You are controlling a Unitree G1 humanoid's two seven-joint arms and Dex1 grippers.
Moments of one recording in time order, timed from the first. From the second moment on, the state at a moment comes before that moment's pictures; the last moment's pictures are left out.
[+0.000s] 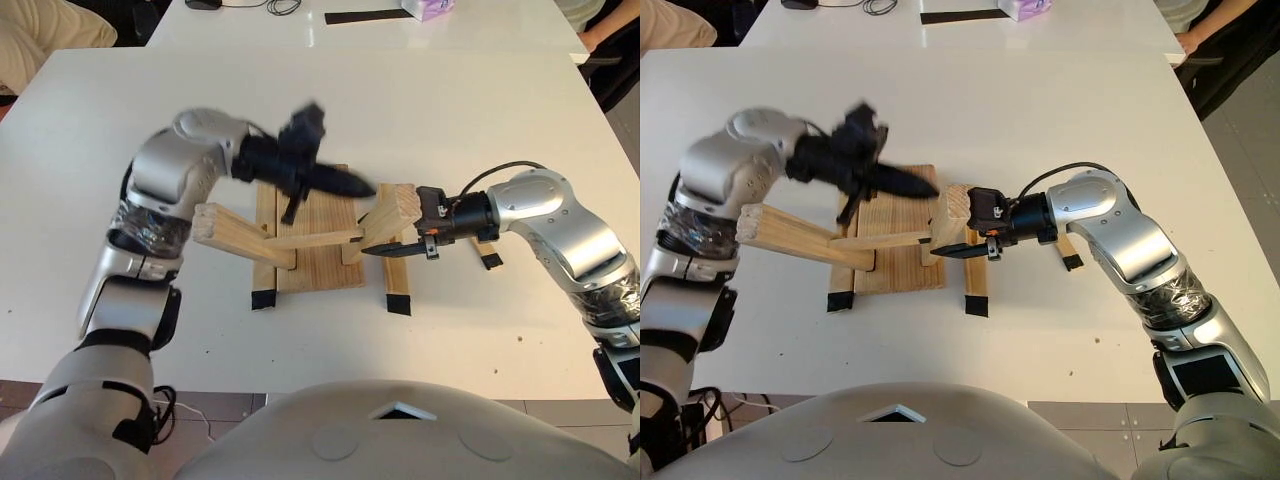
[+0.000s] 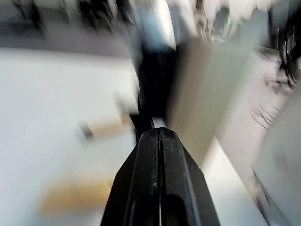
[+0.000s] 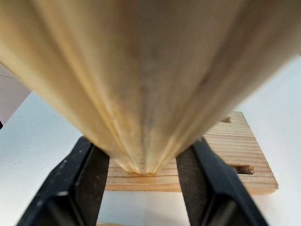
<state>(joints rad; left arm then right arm) -0.79 0.51 -0.17 0.07 -0.70 0.66 -1.34 -0.38 -0.75 0.42 -0.29 0.41 0.34 1.14</state>
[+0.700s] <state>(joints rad) -0.10 1.11 0.17 0.11 -0.43 0.25 -1.57 -0.24 -0.81 0.33 -0.41 0.42 0.36 1.07</state>
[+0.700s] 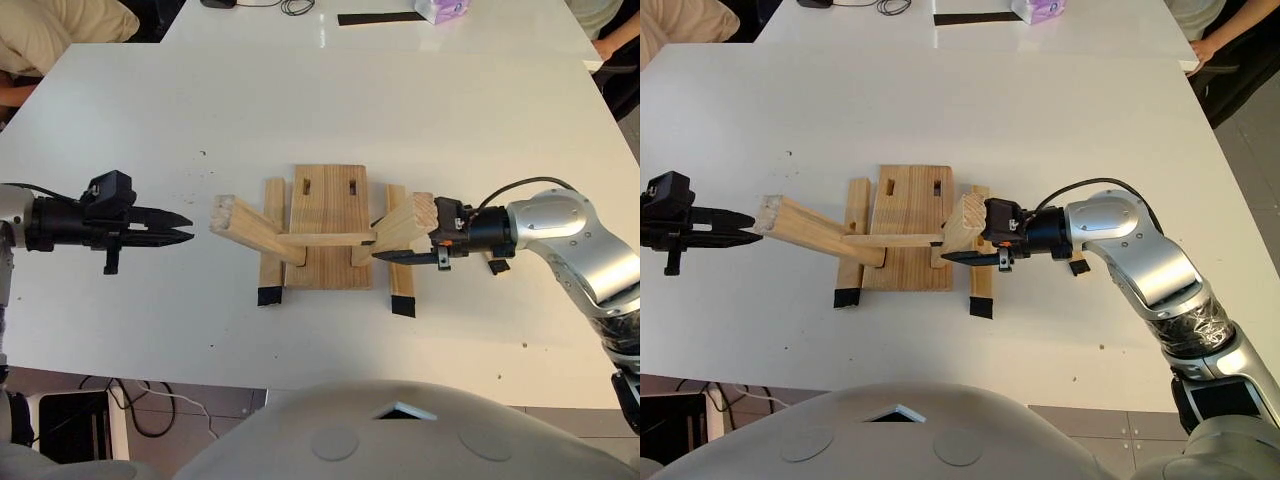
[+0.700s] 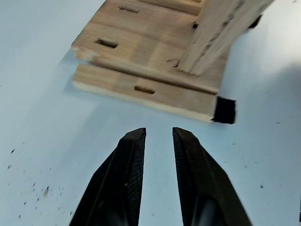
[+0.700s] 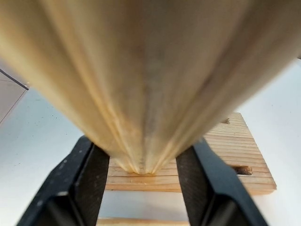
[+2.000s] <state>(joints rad) -0.17 1.04 0.05 -0.36 -0.58 0.58 -1.41 -0.34 -0.81 0.36 -0.33 0.42 0.36 1.14</state>
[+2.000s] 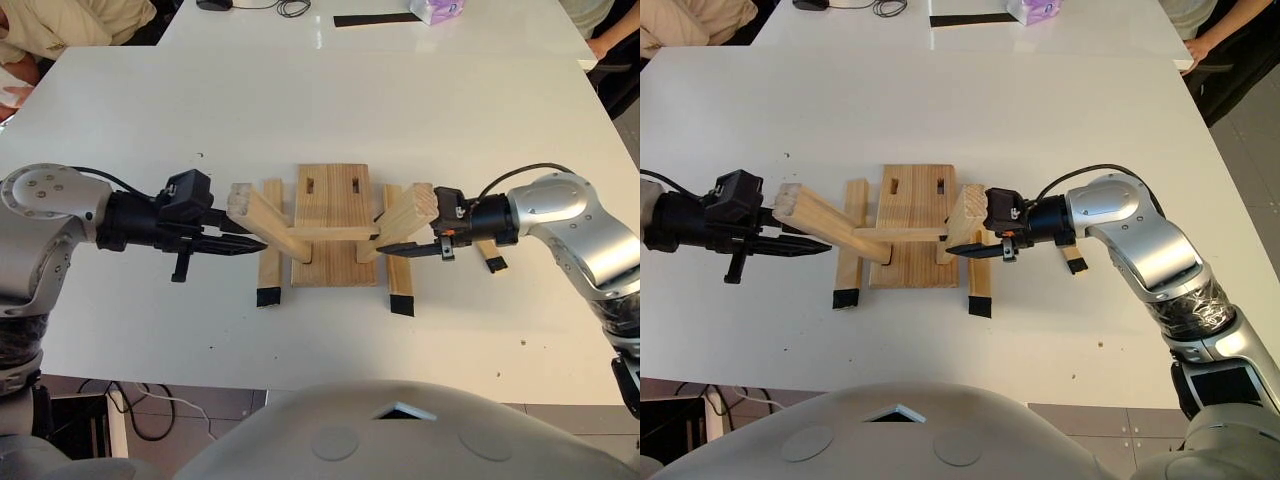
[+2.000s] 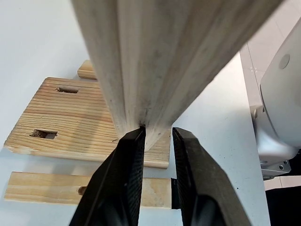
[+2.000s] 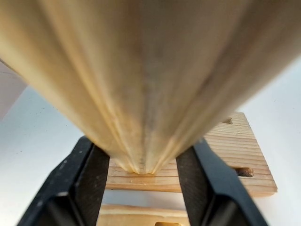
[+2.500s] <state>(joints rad) -0.21 1.00 -0.02 -0.36 -0.50 0.57 -1.40 -0.37 -0.80 0.37 -0.29 0.41 0.37 1.15</state>
